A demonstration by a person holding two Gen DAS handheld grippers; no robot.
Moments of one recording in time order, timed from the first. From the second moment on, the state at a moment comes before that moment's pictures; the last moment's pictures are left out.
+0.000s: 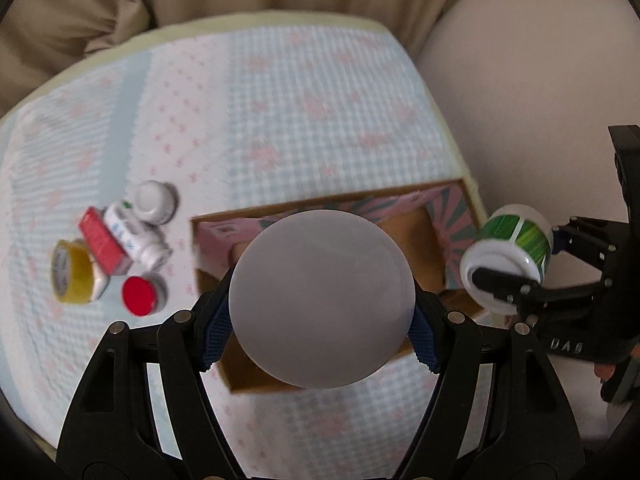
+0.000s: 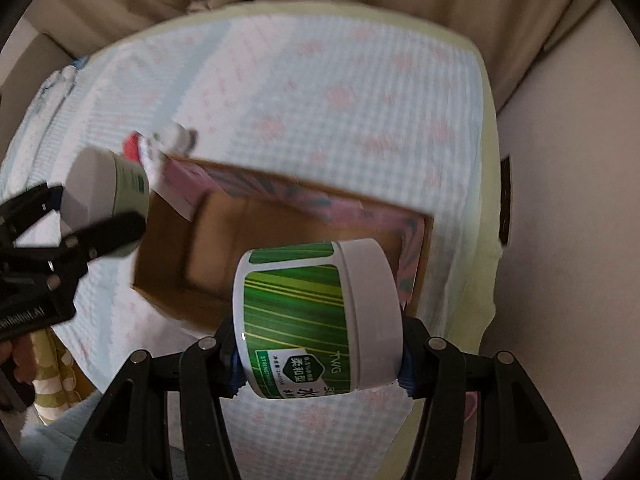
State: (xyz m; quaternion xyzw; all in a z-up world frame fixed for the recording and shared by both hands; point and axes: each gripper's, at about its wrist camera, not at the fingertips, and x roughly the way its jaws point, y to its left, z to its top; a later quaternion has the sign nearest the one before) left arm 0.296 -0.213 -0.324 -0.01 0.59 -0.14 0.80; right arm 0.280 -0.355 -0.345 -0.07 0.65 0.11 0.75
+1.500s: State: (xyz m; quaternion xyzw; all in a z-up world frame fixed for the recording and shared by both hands) left arm 0.328 -0.255 -0.440 0.15 0.65 -0.18 0.72; right arm 0.250 -0.370 -0.464 -0.13 0.66 0.17 0.72
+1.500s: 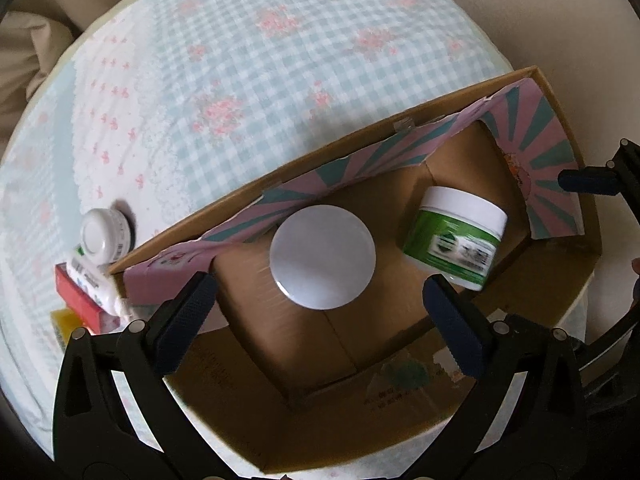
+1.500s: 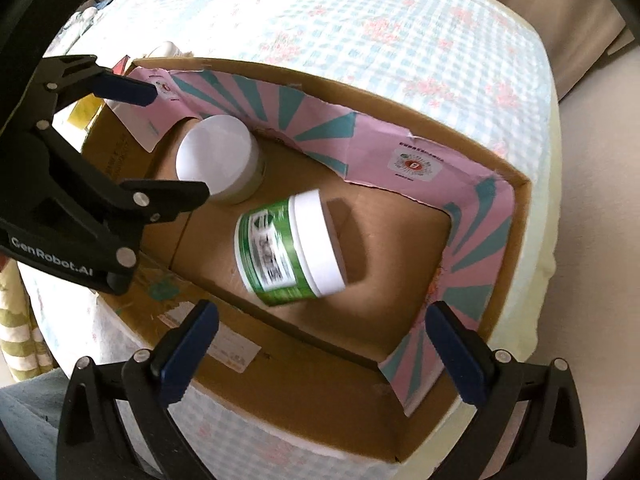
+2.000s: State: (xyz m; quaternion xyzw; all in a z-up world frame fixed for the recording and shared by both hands) left arm 0.275 -0.207 -0.310 0.13 0.56 -0.17 0.80; right arm 0.214 -0.337 -0.350 -0.22 0.60 0.13 0.76
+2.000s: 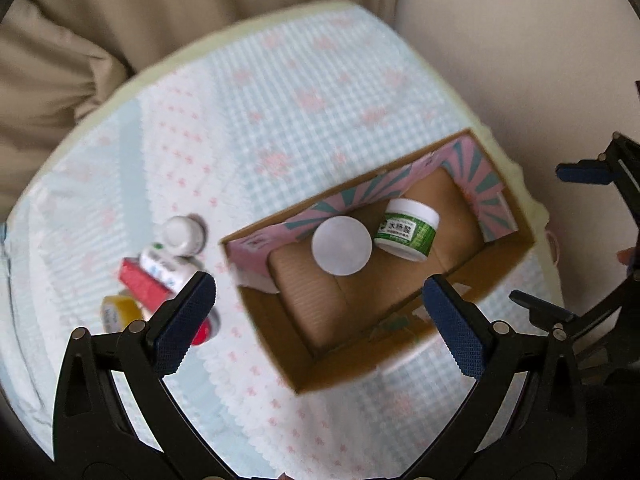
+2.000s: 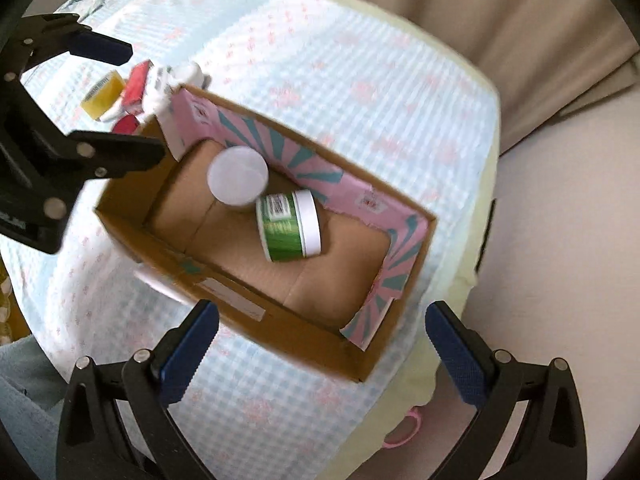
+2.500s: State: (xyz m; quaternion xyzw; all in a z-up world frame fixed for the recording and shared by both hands) left arm 0.191 -0.039 -0.222 0.08 0.50 -0.13 0.85; right arm 0.175 -0.248 -0.221 -0.12 0.53 0.10 0.83
